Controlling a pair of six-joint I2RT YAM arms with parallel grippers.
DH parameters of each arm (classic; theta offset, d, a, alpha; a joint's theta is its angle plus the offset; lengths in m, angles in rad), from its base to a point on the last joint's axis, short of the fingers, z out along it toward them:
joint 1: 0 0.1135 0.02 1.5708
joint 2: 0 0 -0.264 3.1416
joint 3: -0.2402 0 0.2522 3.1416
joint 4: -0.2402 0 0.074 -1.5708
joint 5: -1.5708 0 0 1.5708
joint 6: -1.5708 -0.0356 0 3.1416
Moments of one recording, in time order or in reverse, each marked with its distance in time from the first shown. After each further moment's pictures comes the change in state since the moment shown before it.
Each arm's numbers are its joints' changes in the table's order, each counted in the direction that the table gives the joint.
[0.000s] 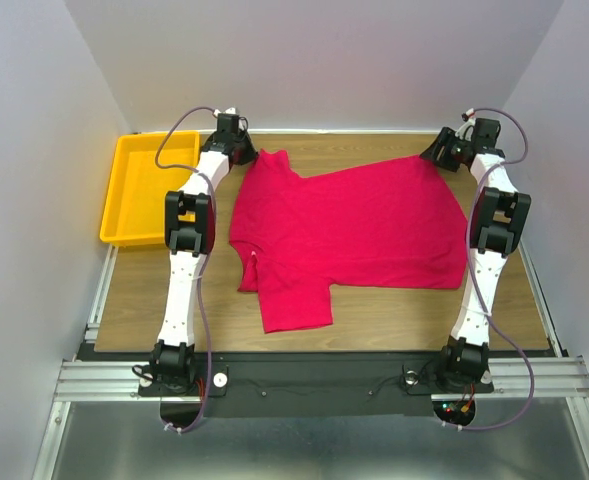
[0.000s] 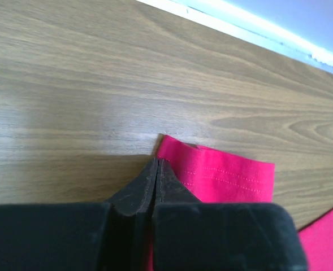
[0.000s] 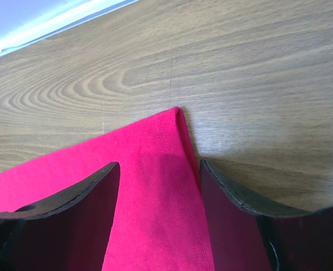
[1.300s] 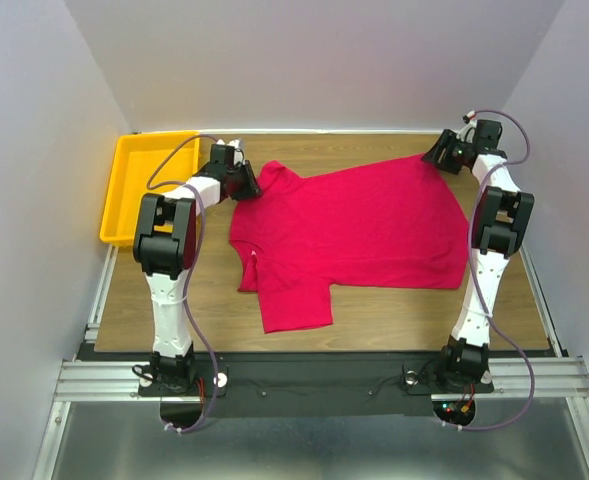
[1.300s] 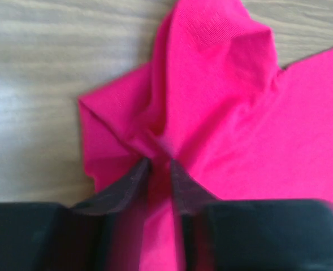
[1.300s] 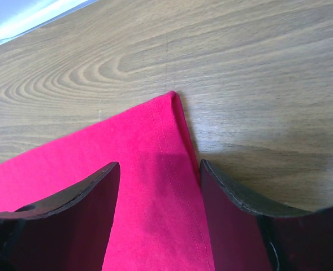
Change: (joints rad) left arm -0.024 0.536 0.903 0.246 -0.126 -0.107; right arm -0.006 0.041 0.064 -0.002 -0.004 0.013
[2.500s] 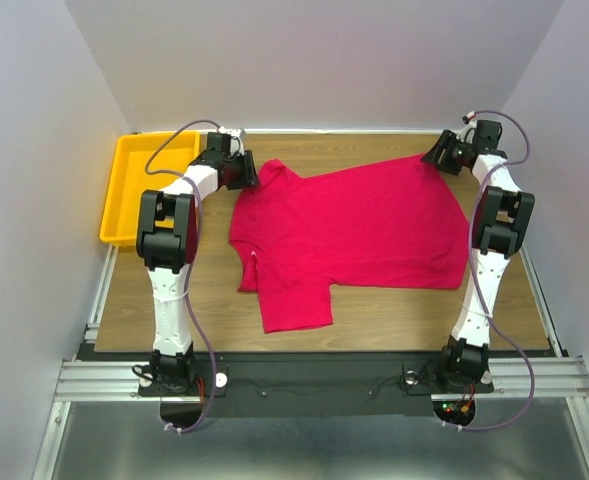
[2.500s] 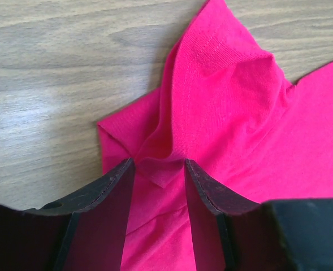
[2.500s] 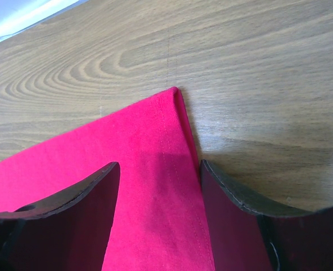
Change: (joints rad) left arm 0.022 -0.061 -0.170 -0.122 -0.001 -0.165; right arm 0.000 0.011 0.017 -0.002 0.004 0.000
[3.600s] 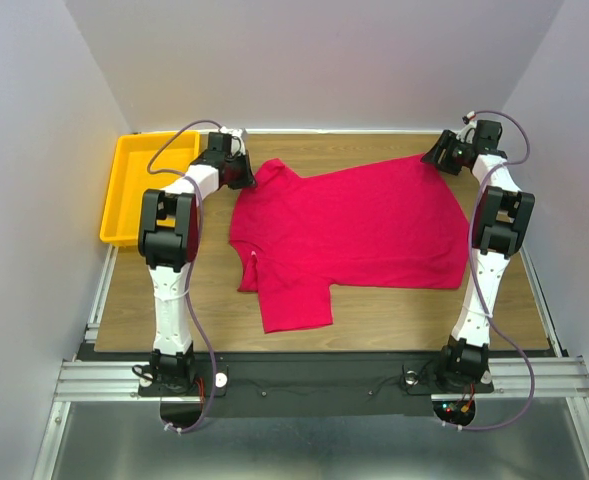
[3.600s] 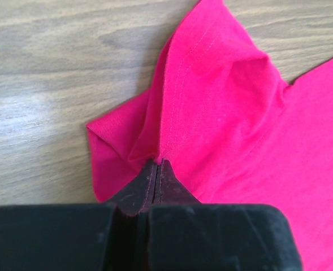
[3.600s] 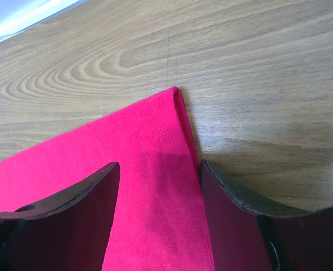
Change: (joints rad) left arm -0.001 -0.026 -0.022 -0.001 -0.031 0.003; right arm 0.000 0.000 0.000 -0.001 0.001 -0.001
